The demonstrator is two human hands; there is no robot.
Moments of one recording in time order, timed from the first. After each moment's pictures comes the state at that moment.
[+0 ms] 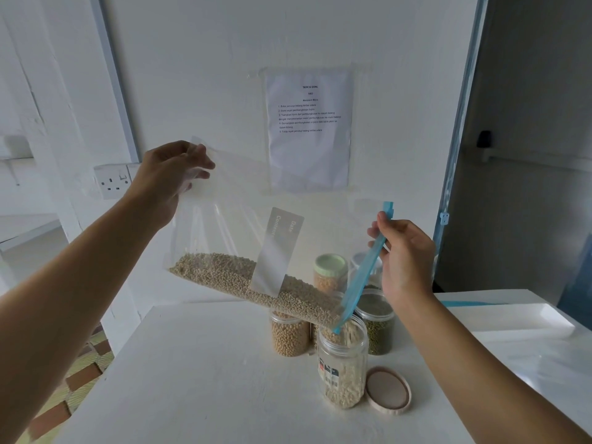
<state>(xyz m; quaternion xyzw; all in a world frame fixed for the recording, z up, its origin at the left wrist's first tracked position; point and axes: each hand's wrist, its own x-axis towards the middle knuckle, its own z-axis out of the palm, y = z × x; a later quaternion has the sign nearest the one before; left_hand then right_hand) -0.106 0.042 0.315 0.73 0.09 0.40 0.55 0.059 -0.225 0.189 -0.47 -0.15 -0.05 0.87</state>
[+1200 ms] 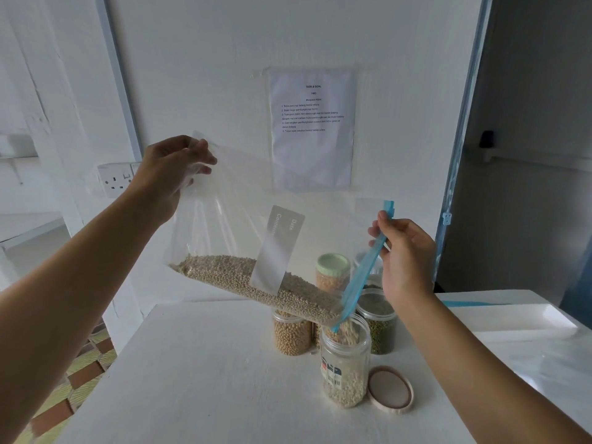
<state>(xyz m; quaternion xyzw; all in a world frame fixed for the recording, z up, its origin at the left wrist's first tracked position) -0.111 0.039 0.322 0.72 0.09 0.40 0.56 0.052 -0.224 0.192 -0.47 -0.15 -0.05 0.87</state>
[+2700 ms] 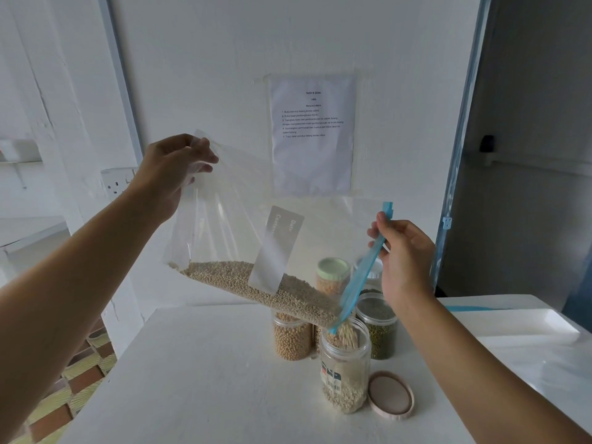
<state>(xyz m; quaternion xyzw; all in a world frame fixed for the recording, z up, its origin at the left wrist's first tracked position) -0.111 0.038 0.331 0.73 0.08 0.40 0.55 0.054 -0.223 0.197 -0.47 -0.16 -0.04 0.87</state>
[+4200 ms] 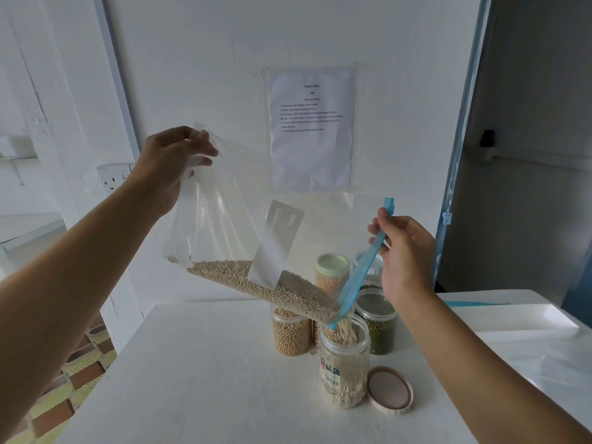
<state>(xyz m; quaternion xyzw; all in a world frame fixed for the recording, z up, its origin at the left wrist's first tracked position) -0.105 0.041 0.333 0.73 0.08 0.40 0.55 0.056 -0.224 0.194 -0.47 -0.17 -0.04 0.86</state>
